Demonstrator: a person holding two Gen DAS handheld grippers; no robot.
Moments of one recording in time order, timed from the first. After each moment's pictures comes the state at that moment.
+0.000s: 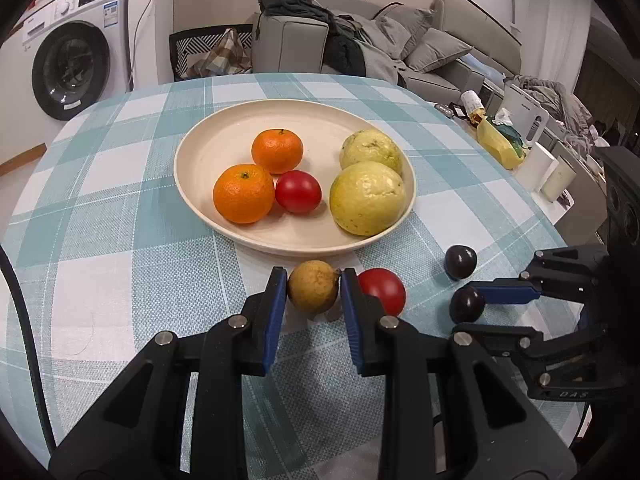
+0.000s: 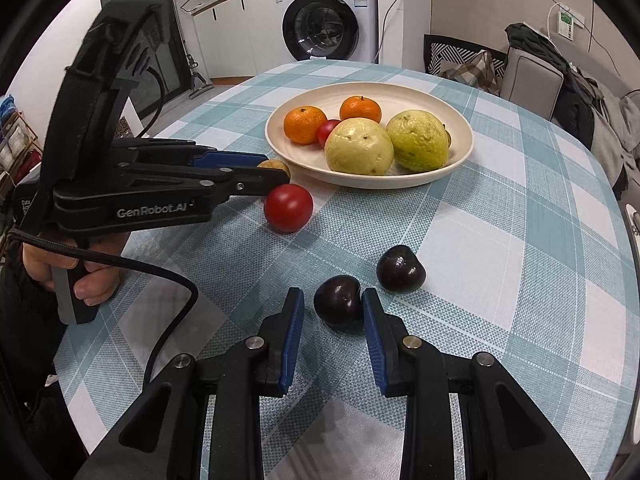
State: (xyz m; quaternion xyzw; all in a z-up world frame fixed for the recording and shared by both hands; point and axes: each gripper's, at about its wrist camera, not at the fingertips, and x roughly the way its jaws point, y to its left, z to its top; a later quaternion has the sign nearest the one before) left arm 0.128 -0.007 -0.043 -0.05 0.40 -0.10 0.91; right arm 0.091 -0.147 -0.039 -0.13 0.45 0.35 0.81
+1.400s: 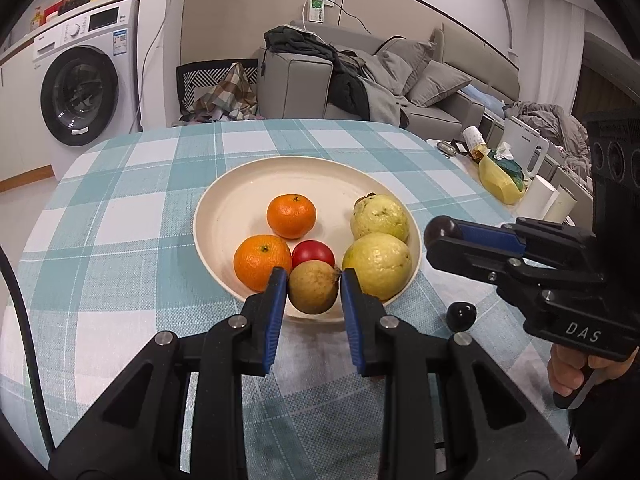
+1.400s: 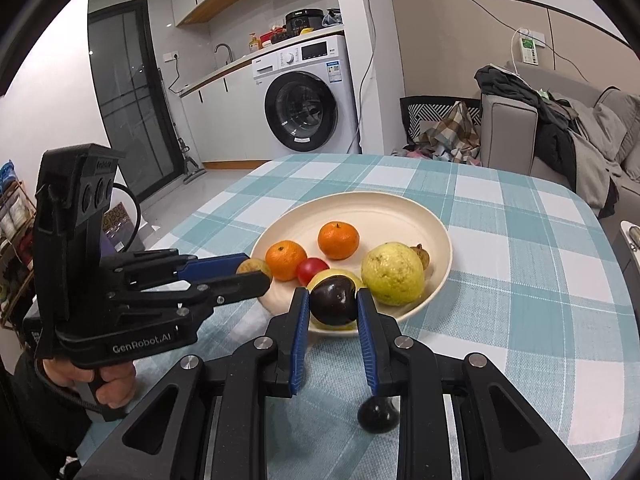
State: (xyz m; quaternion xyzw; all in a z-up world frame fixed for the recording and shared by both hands) left arm 0.136 0.004 -0.013 -0.06 0.34 -0.09 0.93; right arm 0.138 -0.136 0.007 -0.03 0.34 0.34 0.88
